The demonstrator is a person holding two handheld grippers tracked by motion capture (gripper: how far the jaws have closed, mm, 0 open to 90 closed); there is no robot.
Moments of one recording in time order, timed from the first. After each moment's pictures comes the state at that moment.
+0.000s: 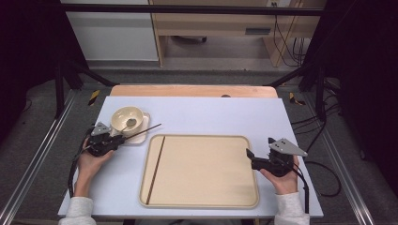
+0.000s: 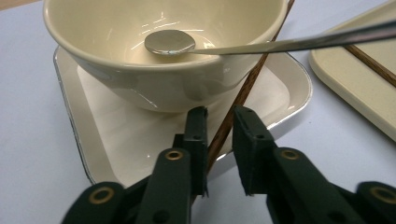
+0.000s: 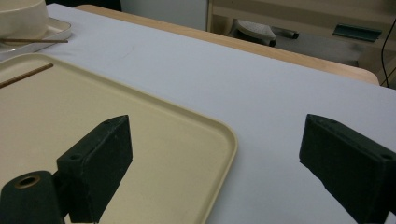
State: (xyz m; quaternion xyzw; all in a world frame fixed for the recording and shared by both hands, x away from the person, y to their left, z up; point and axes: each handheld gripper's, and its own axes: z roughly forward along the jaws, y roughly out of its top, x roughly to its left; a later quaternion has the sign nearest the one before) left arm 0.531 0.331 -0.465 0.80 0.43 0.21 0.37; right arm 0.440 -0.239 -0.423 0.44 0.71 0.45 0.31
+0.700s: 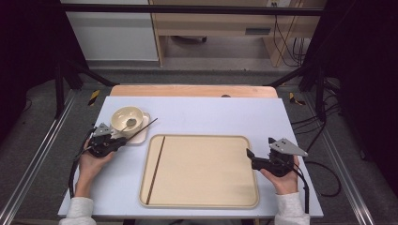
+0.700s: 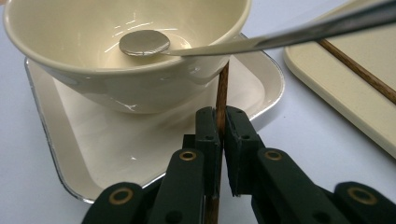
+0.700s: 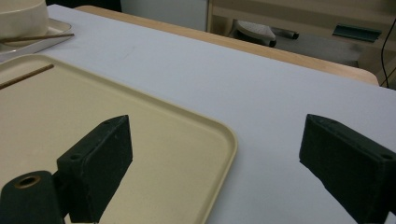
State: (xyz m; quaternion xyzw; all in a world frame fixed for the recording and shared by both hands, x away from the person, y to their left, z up) left arm 0.527 0.324 -0.462 0.81 0.41 0.20 0.38; right arm 0.439 -0.239 -0.422 0.44 0.71 0.45 0.31
